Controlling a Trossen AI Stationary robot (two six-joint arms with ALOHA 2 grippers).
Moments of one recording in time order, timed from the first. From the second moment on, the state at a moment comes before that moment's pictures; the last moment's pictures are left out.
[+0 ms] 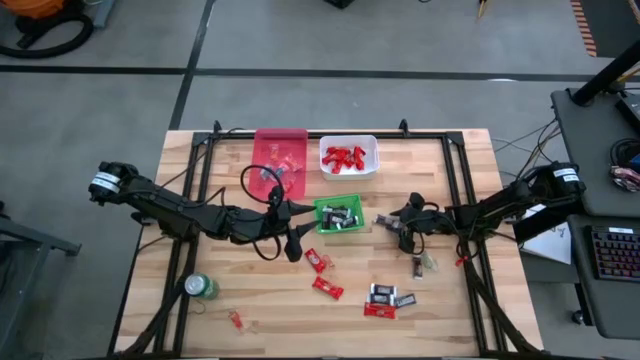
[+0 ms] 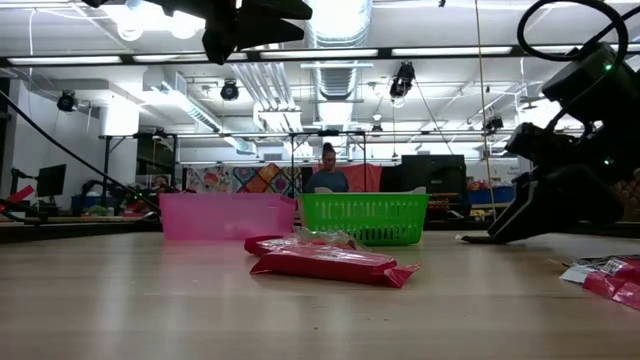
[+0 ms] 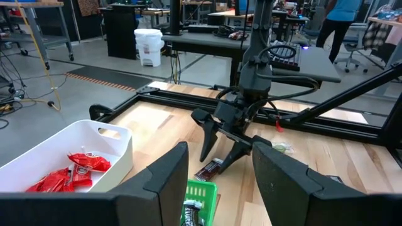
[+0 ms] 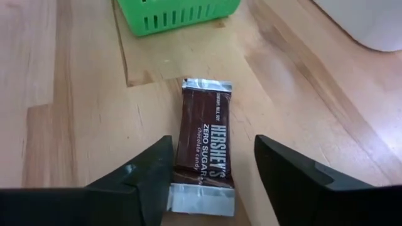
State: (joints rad) left arm -0.28 1.36 0.77 0.43 -0.58 -0.15; right arm 0.09 1.26 0.04 0.54 0.33 0.19
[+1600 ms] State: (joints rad) left arm -0.28 1.36 0.77 0.43 -0.58 -0.17; right arm 0.09 1.73 0.03 1.00 0.34 0.16
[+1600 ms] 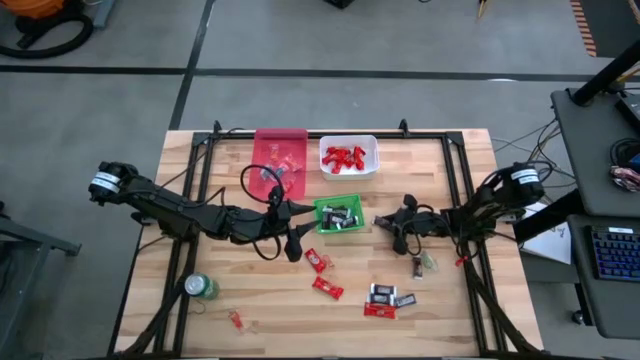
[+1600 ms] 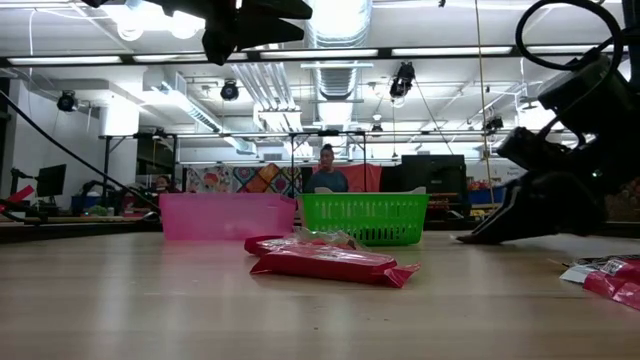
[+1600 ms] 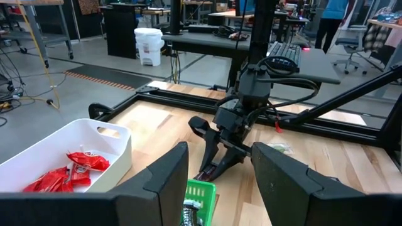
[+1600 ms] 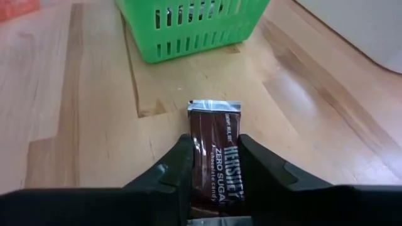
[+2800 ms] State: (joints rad) left arm -0.28 1.36 0.77 0.44 -0.58 -0.17; right arm 0.08 1.19 0.25 0.64 0.24 0.00
